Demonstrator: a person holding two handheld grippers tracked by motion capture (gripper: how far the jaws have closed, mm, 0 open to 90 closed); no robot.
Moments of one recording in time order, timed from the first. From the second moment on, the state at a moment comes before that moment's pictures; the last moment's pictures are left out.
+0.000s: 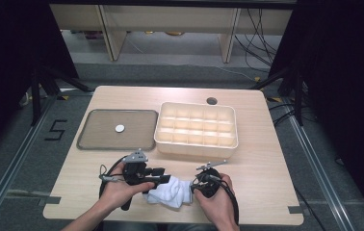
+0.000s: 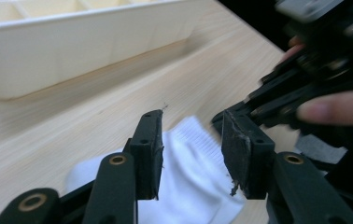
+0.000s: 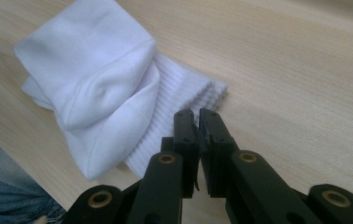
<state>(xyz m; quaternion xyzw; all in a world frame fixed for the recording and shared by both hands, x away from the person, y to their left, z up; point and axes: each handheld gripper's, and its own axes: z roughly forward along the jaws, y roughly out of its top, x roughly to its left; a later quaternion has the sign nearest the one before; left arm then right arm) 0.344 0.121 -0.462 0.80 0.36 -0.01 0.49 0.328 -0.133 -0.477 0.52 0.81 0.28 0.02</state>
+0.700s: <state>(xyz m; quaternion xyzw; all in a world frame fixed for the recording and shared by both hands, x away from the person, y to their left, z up) 0.324 0.075 -0.496 0.84 0.33 -0.05 0.42 0.328 -0.128 -0.480 0.53 0.80 0.27 -0.02</state>
